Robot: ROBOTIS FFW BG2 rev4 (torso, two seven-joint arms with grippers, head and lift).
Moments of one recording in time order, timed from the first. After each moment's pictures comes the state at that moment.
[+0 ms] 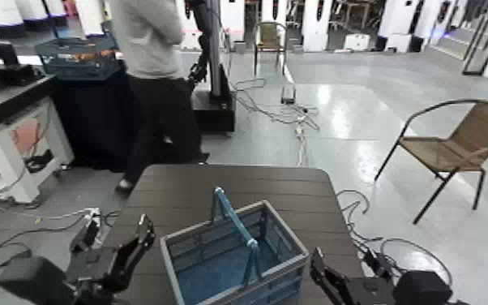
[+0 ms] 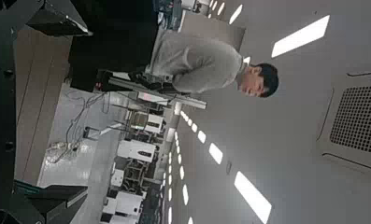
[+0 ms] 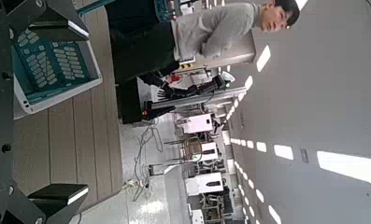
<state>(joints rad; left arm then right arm) 0.27 0.13 -0.06 -1.81 0.37 -0.25 0.00 0.40 -0.10 0.15 -1.98 -0.19 0.01 -0.09</state>
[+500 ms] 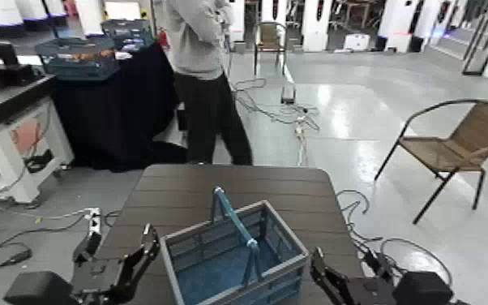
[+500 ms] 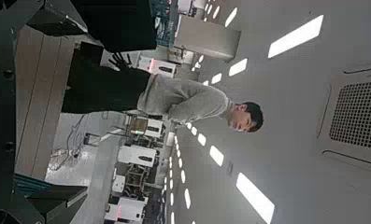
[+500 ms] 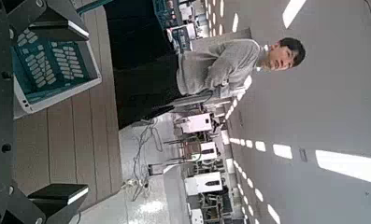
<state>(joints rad) 0.29 0.13 -0.09 -1.80 0.33 -0.30 0.03 0.40 -0.09 0.15 -1.98 -0.19 0.00 -0.09</state>
